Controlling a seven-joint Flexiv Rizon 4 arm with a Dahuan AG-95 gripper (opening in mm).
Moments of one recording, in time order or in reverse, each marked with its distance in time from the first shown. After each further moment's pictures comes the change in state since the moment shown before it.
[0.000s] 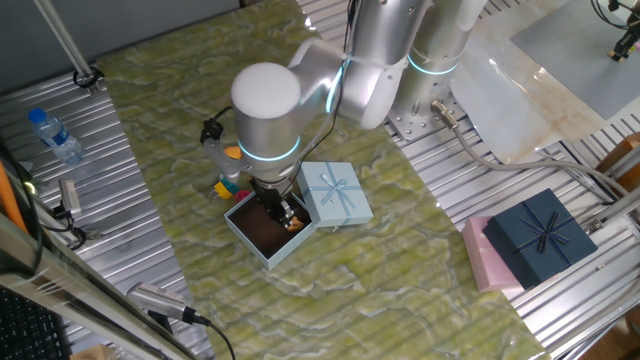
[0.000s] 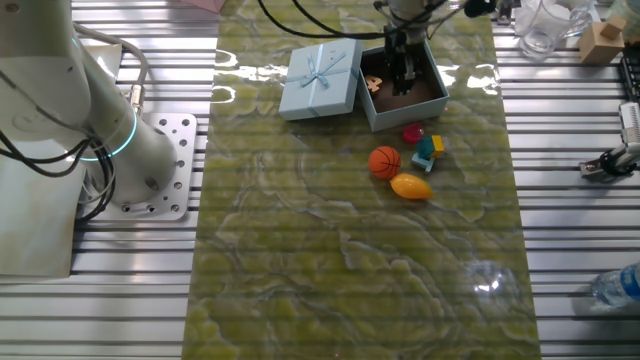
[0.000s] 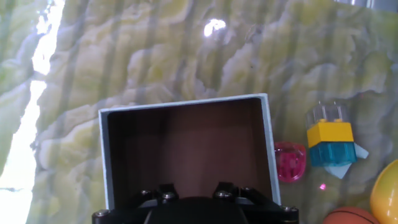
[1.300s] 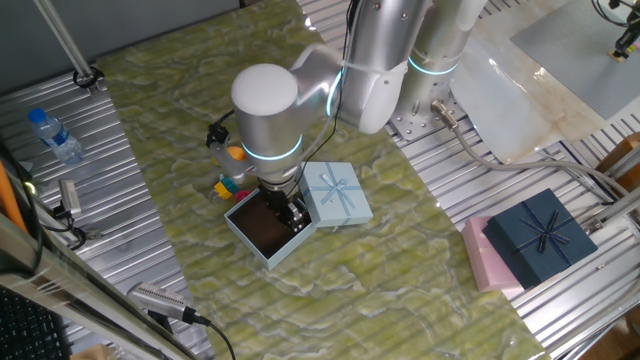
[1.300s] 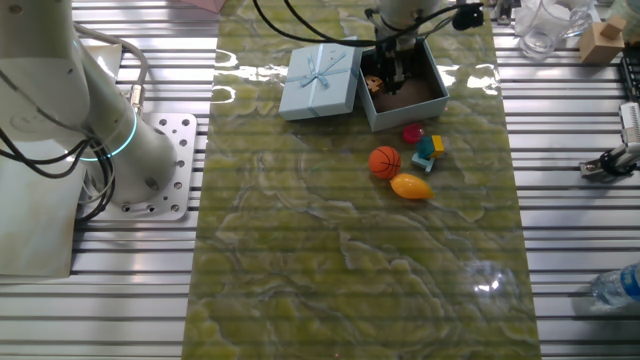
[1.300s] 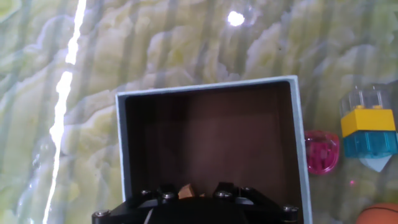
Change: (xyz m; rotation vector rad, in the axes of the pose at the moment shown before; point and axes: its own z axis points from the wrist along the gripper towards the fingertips) arm 0.013 0.014 0.016 -0.055 0.000 0.023
